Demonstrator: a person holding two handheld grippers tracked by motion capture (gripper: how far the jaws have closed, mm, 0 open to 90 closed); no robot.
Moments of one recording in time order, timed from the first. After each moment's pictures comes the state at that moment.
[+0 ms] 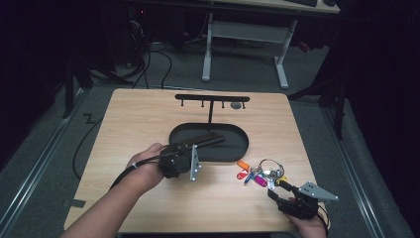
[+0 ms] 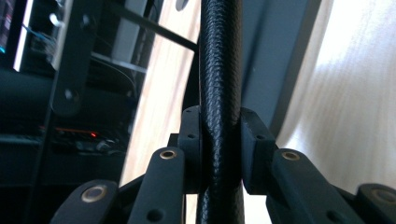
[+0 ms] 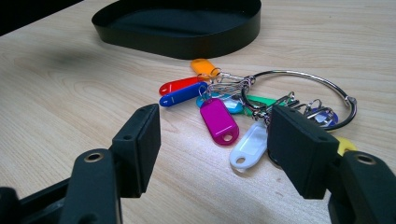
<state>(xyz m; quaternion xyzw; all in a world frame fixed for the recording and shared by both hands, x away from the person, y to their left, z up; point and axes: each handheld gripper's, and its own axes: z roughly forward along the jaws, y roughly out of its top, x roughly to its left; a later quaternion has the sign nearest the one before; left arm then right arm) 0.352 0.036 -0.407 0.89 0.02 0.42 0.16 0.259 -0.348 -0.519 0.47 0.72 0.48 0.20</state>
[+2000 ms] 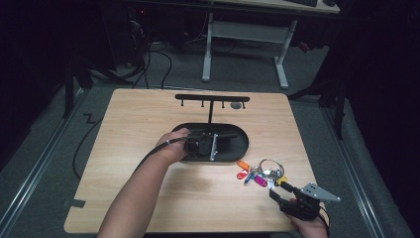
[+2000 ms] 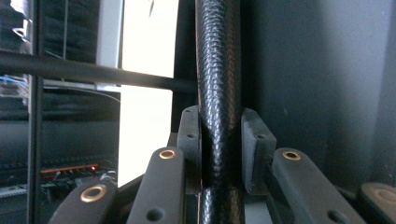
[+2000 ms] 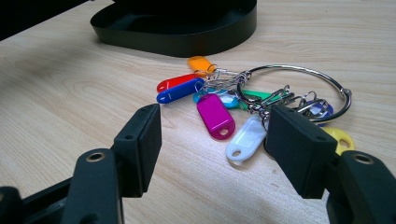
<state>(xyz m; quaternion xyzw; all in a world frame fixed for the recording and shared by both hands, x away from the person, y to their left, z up) 0.450 -0.019 -0.483 0.91 -0.05 0.40 0.13 0.257 -0.353 -0.521 0.47 0.71 0.48 0.19</state>
